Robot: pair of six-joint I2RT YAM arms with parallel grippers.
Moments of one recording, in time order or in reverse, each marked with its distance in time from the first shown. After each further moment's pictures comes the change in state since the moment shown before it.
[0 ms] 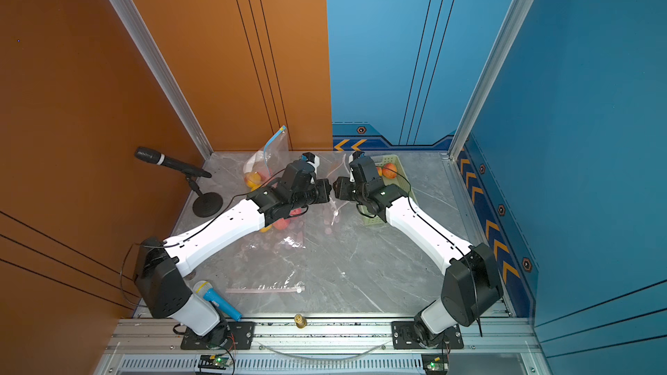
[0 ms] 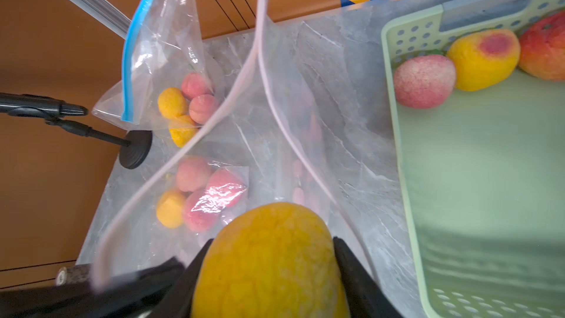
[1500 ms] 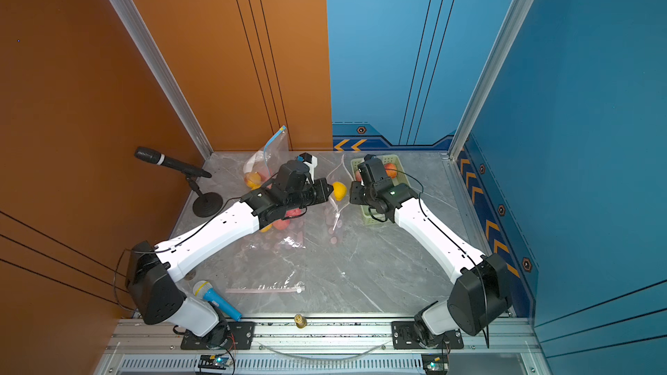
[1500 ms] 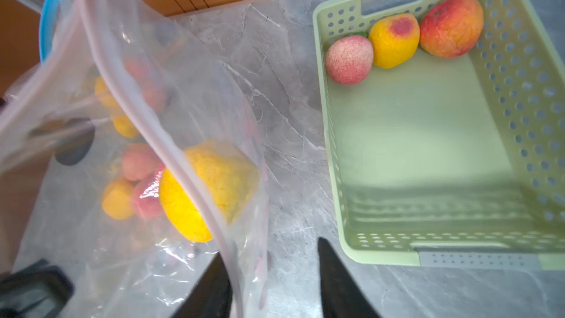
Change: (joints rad) left arm 0.006 -0.044 -0.033 0.011 0.073 -0.085; right arm -0.042 -0.063 0.004 -0.175 0.063 -0.033
